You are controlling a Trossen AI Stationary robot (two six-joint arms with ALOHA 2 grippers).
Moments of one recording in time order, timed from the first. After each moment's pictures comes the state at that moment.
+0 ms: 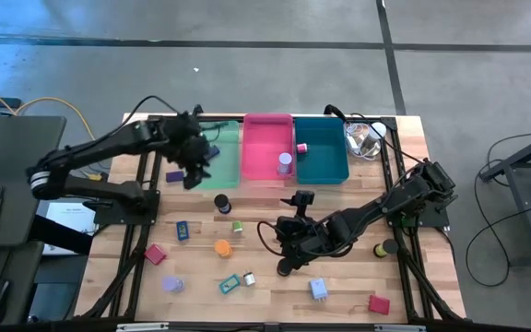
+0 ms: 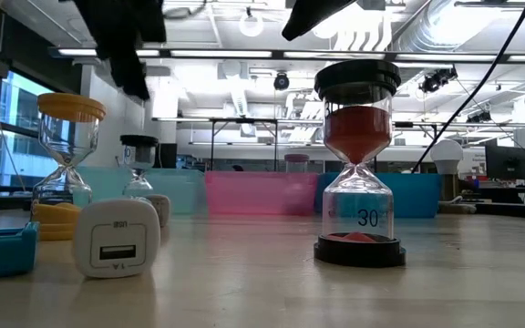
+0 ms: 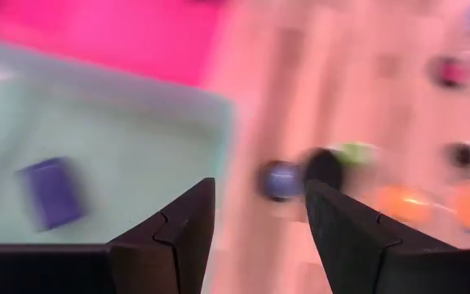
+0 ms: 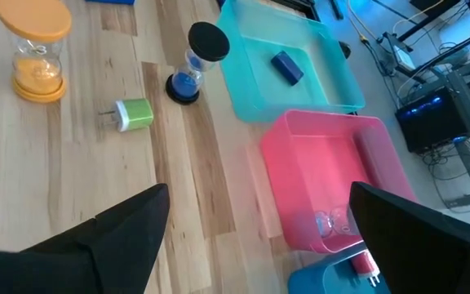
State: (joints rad) left arm 0.43 1.05 1.04 -0.95 0.27 0.07; right arm 0.46 1.80 1.54 -0.79 0.84 0.29
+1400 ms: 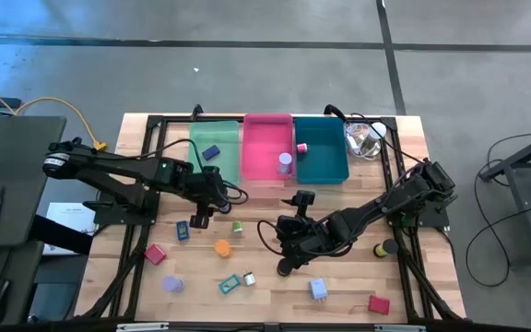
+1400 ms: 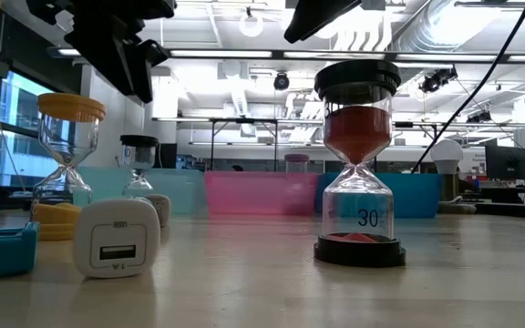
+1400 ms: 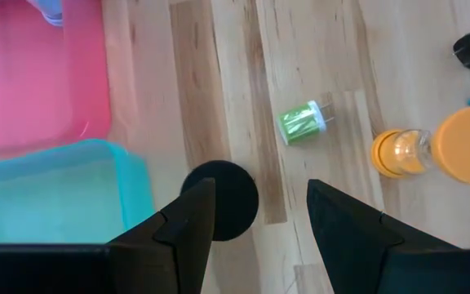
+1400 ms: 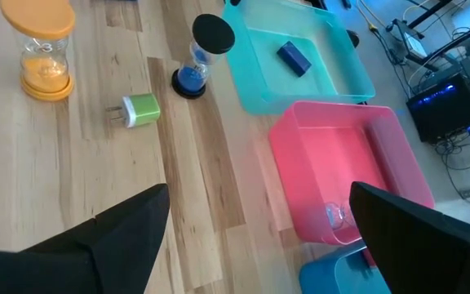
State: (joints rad) left arm -0.11 1.22 1.04 -0.85 -0.08 0.04; right arm 0.45 1.80 1.54 -0.81 0.81 0.34
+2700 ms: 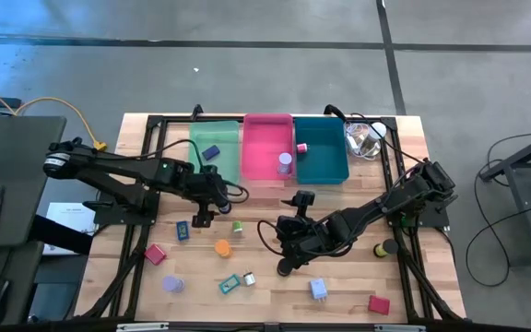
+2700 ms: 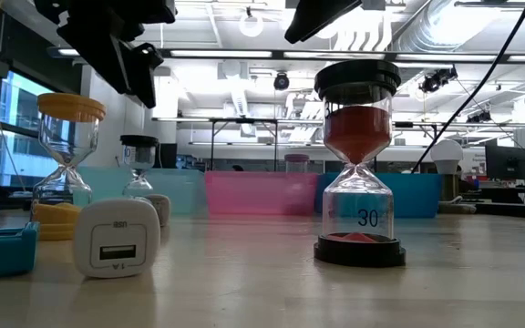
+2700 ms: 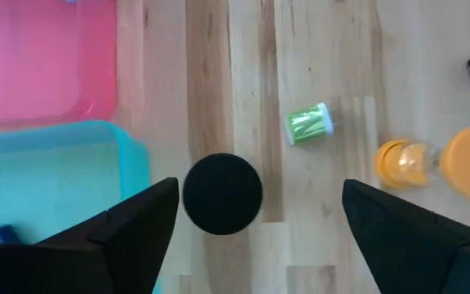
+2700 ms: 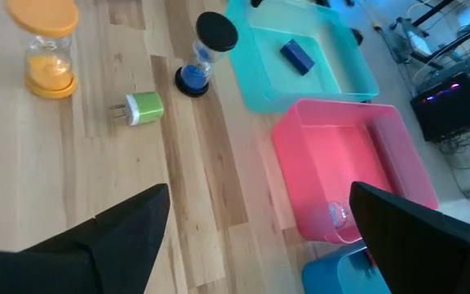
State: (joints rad) left arm -0.11 1.23 1.04 -0.85 -0.11 -0.03; right arm 0.45 1.80 1.54 -0.81 0.79 0.34
